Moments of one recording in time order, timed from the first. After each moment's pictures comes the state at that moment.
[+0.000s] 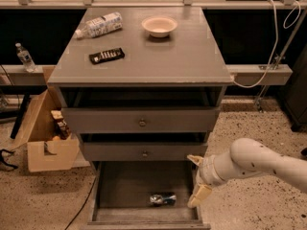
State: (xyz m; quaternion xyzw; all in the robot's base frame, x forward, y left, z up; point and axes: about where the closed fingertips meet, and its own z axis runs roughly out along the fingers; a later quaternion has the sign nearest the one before) arm 0.475 -0.132 0.508 -0.63 0.70 0.19 0.26
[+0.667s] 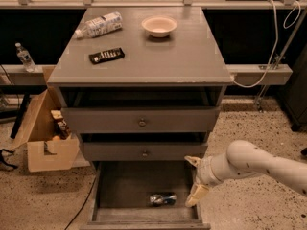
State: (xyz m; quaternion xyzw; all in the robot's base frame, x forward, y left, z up) arm 0.484 -0.128 0.485 -0.64 0.70 0.19 0.27
